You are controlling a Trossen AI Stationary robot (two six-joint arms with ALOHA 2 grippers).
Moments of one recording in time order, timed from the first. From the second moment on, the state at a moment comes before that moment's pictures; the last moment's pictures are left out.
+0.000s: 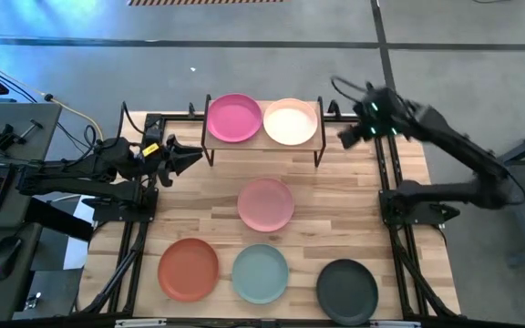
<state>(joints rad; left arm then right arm) 0.03 0.54 0.61 0.03 -0.18 -0.56 -0.62 1.02 1.15 -0.97 -0.09 0.44</state>
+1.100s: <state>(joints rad) 0.03 0.54 0.61 0.03 -0.23 -0.52 -0.23 0.60 0.54 0.12 -0.04 0.54</state>
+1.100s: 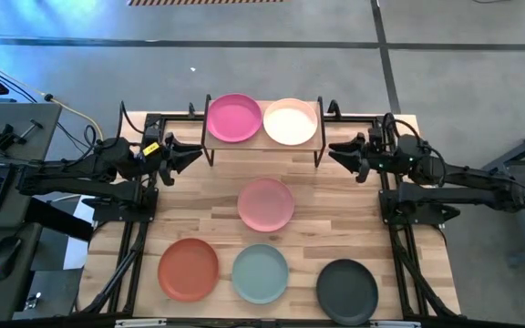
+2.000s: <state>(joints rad) -0.33 1.31 0.81 -0.37 0.02 -1.16 -0.23 0.60 0.54 0.14 -0.02 0.63</state>
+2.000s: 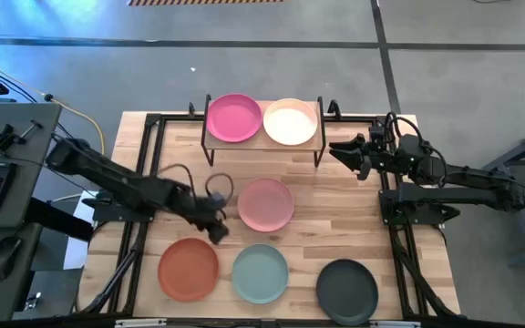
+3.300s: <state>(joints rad) -0.45 1.95 1.30 -0.68 -0.14 -1.36 -0.23 0.60 0.54 0.06 -0.12 0.58</state>
